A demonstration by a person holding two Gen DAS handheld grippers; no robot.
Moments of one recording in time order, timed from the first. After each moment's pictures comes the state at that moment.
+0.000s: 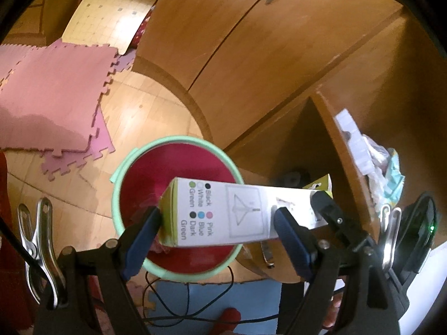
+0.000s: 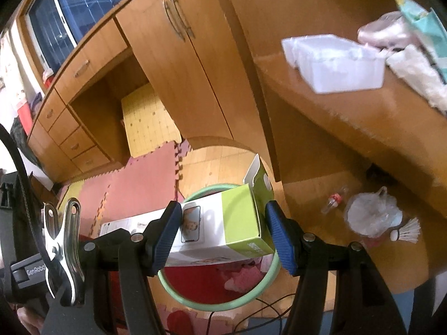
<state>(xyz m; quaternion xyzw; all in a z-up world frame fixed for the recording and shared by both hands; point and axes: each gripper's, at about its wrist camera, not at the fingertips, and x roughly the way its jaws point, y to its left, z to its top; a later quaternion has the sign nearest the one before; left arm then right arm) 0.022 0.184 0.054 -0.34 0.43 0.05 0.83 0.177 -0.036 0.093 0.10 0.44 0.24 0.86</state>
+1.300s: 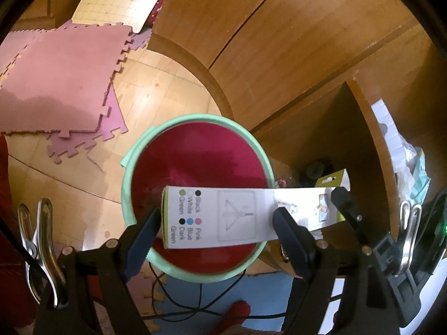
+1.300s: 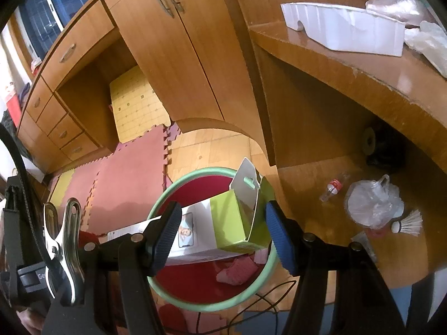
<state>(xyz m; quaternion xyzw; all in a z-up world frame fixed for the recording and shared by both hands) 0.036 0.193 0.013 -0.34 0.48 0.07 0.81 0.188 -0.022 0.066 0.08 0.48 0.22 0.84</state>
